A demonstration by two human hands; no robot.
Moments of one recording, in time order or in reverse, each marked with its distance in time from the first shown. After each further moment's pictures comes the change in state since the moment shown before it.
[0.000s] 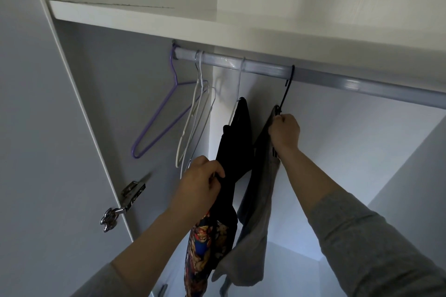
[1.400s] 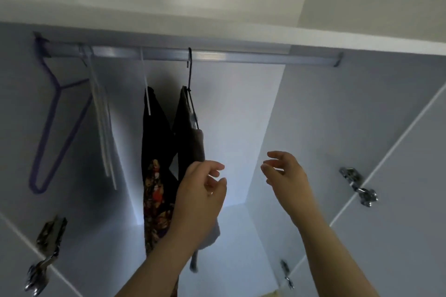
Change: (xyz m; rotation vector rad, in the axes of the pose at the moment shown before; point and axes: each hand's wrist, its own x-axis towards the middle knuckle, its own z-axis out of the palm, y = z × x) left_hand -0.058 0.060 -0.001 -0.642 -0.334 0.043; right_hand -0.252 0.004 -0.131 -0.069 0.315 0.214
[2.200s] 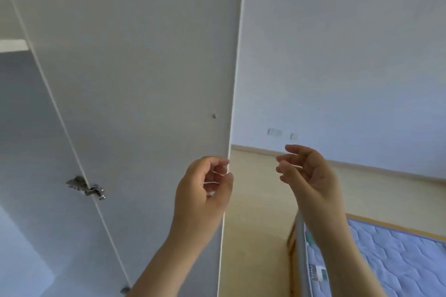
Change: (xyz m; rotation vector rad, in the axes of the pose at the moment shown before) left_hand -0.220 0.250 0.320 -0.544 -0.925 0.332; right_hand -0.285 0.045 -0.419 -0.012 1.100 -0.032
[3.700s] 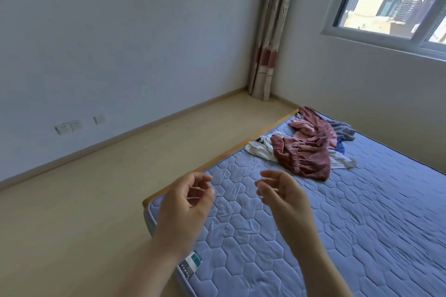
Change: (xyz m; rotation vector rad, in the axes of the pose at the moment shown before) left_hand 0.066 -0.064 0.449 -0.215 -0.971 -0.046; right_hand 0.069 0.153 -0.317 -0.296 0.858 0.379
